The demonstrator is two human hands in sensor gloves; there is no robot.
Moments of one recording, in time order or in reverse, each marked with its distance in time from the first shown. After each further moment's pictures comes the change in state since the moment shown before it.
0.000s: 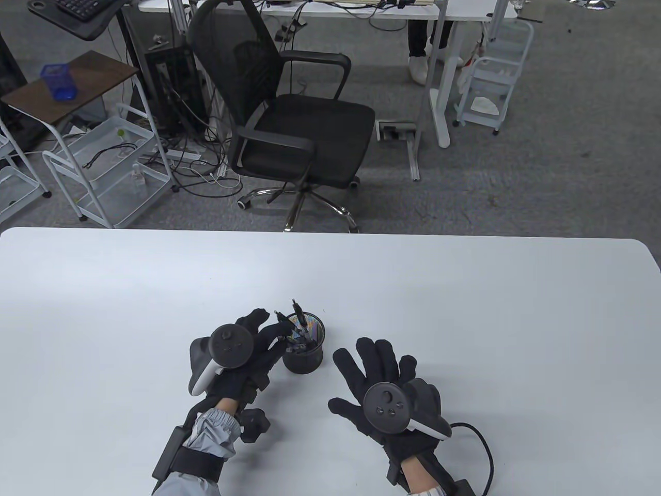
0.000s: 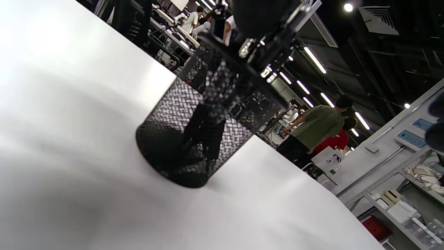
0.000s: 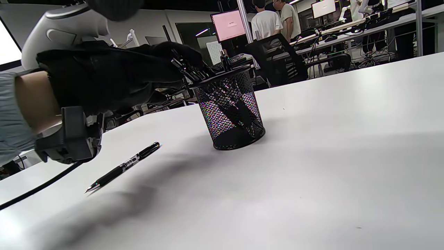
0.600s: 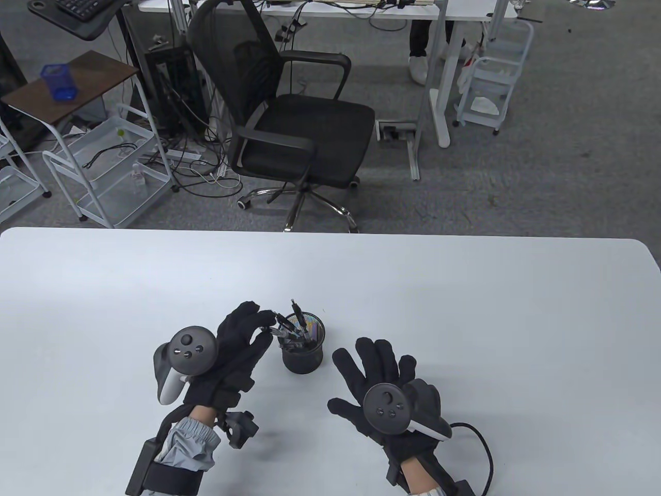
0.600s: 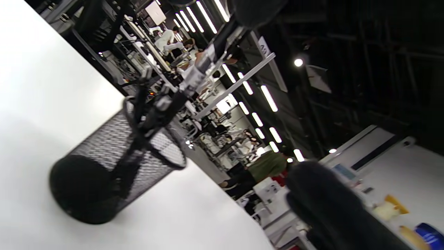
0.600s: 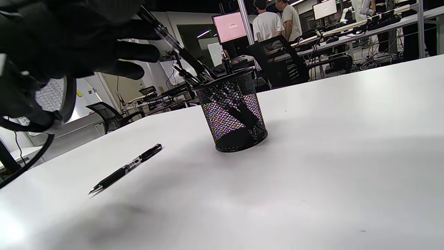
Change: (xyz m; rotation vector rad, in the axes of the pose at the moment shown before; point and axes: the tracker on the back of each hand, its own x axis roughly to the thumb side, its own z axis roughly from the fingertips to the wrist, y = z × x) left_hand 0.022 0.048 0.044 0.077 -0.182 0.252; right_hand 0.001 -0.001 0.001 -0.007 -0.005 -0.001
